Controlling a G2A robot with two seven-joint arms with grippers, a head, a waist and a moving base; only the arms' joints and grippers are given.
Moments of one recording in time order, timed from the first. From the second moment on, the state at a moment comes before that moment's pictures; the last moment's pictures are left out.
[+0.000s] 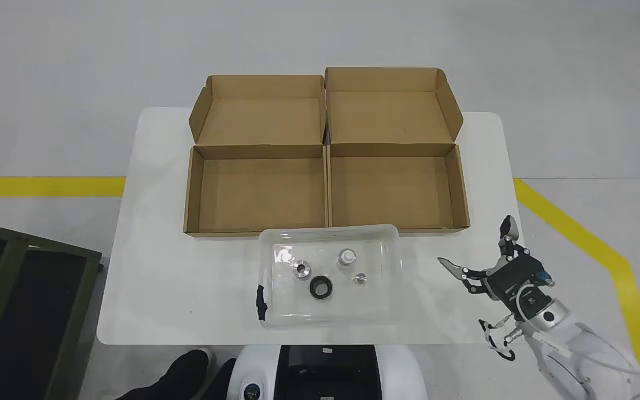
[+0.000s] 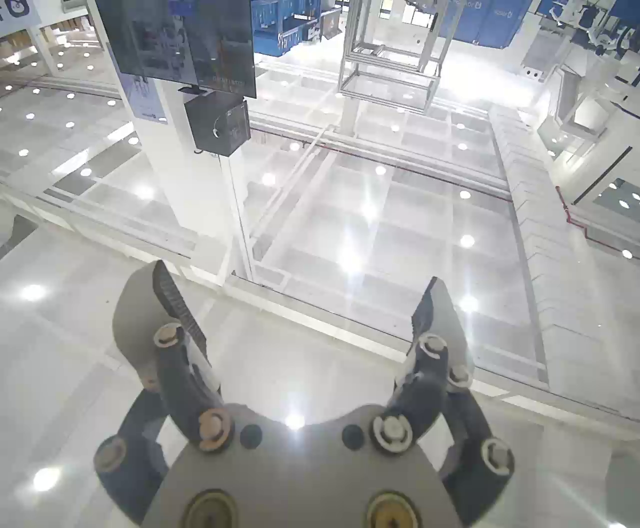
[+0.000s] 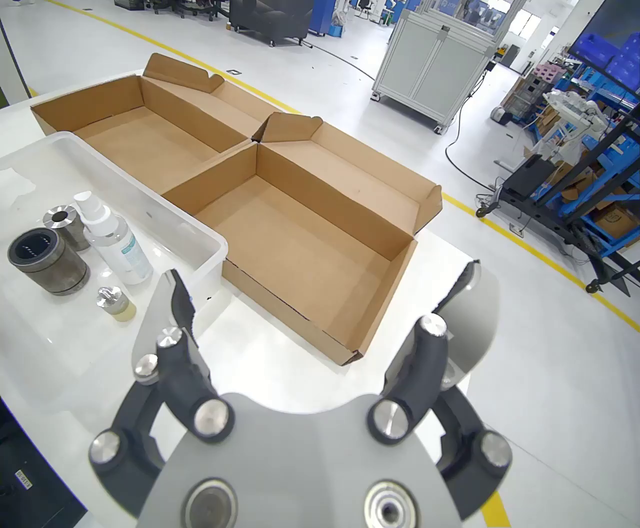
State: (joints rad) left arm -0.37 -0.34 -0.25 -1.16 3.07 0.41 0.06; right arm -1.90 -1.19 1.83 -2.15 -1.44 -0.56 -0.08
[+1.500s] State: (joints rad) left arm -0.37 -0.34 -0.25 -1.16 3.07 0.41 0.06; right arm -1.60 -1.17 1.40 -2.12 -1.50 -0.87 0.08
